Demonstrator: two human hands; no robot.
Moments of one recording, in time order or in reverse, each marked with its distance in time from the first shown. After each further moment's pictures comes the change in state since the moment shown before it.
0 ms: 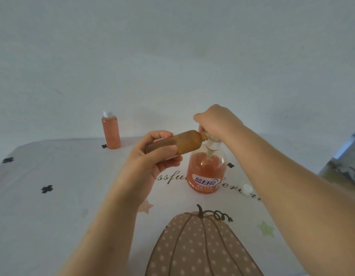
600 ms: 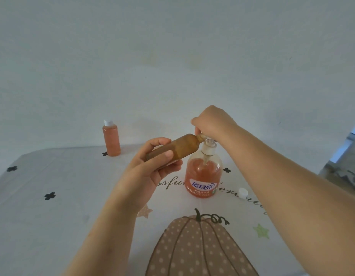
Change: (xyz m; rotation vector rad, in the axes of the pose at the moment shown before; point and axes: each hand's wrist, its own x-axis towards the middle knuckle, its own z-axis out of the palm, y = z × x) left_hand -0.006 0.001 0.002 -0.066 -0.090 -0.001; right_hand -0.002 -0.012 -0.014 -0.034 0.018 -0.004
